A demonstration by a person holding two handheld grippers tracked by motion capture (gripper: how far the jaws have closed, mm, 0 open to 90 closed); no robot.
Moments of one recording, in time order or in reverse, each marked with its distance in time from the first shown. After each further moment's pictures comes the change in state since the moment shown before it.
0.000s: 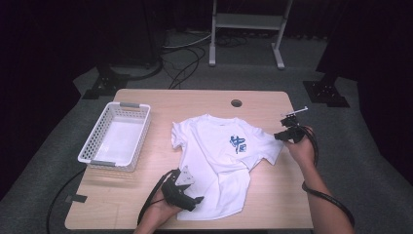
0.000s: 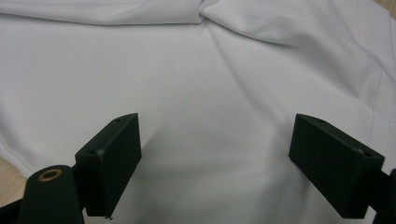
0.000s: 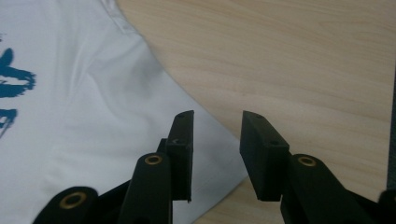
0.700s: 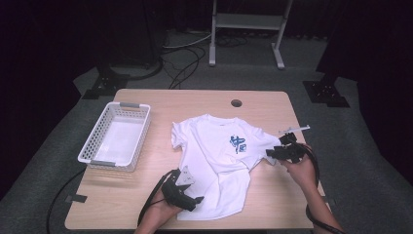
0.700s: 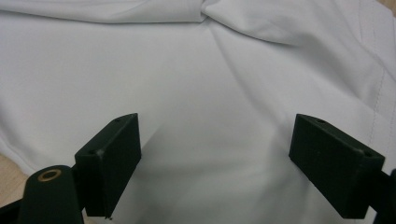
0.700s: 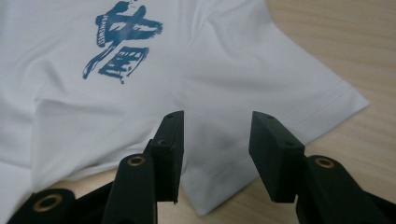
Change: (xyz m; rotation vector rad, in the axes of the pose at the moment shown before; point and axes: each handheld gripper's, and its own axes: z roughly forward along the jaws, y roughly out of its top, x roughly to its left) left arm -0.001 0.000 0.000 0.006 0.010 -0.008; right arm 0.037 -0.054 -0.029 -0.067 0.181 -0.039
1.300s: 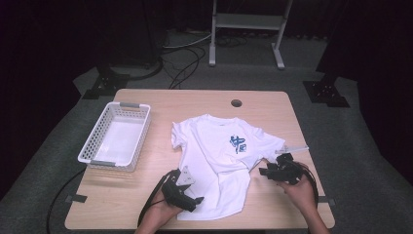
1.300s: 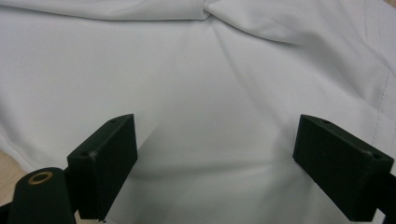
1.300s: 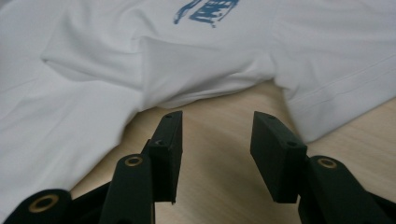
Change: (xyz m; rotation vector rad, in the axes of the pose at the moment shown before) left arm -0.001 0.000 0.000 0.010 0.010 -0.008; right arm 0.041 -0.049 -0.015 -0.028 0.124 -0.042
